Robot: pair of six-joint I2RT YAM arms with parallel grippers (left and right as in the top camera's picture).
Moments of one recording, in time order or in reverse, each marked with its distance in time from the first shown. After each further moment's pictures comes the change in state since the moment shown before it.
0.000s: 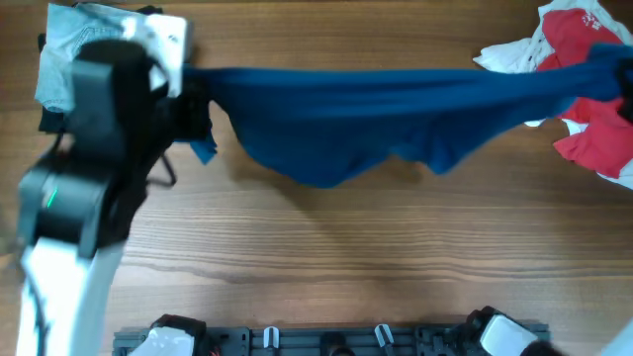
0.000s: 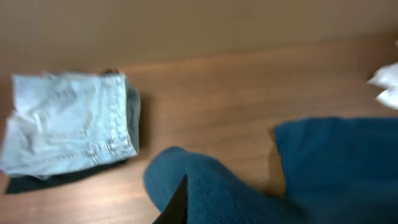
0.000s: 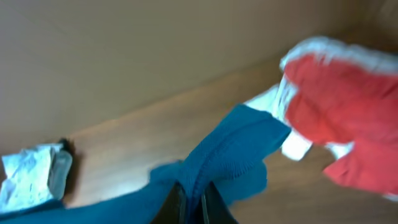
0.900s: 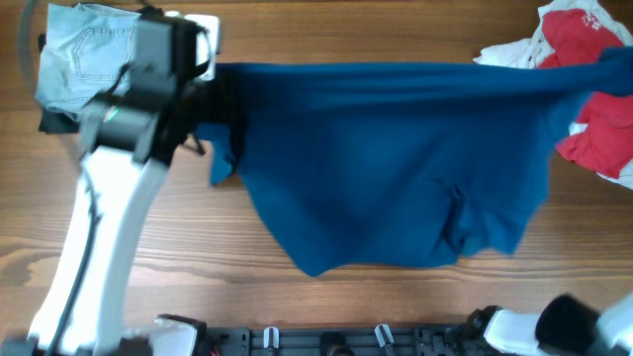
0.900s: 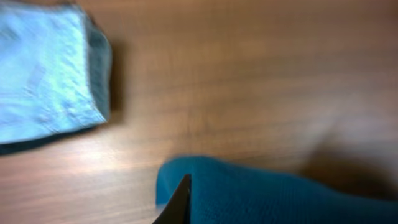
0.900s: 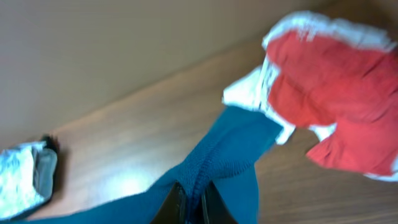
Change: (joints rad) left arm -0.018 0.277 0.011 -0.047 0.023 -0.082; right arm -0.028 0.231 0.154 -0.126 0.026 -0.052
